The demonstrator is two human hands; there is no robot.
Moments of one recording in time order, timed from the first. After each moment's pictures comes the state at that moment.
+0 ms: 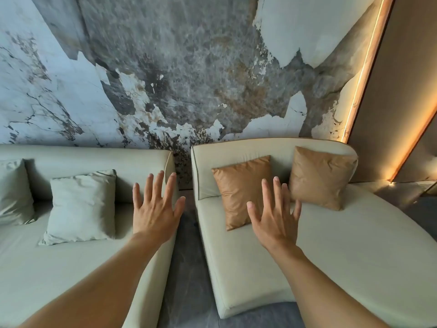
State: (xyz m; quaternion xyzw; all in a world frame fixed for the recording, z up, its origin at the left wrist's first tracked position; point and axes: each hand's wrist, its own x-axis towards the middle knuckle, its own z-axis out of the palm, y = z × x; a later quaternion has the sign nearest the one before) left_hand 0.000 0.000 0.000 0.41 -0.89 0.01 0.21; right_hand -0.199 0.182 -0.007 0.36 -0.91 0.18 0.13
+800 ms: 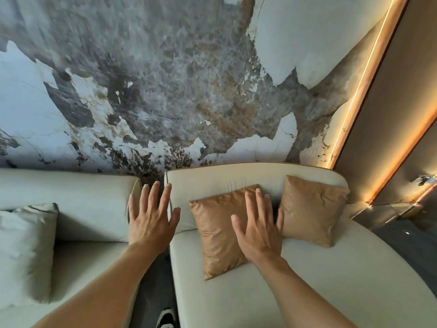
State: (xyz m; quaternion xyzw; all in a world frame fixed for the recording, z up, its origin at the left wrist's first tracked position) left_hand -0.184 -0.156 -0.036 0.41 -0.89 -0.04 0.21; right_hand -0.351 0.025 -0.022 0.38 -0.91 0.12 0.14
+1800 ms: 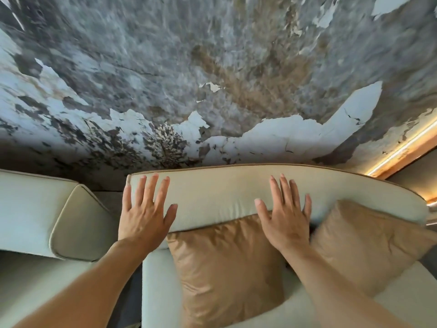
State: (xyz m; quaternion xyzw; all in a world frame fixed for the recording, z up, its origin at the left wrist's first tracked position) left_hand -0.456 -0.378 -0.190 0.42 -0.91 -0.02 0.06; right_hand -0.697 -0.201 -0.164 0.39 -0.92 0.04 0.04
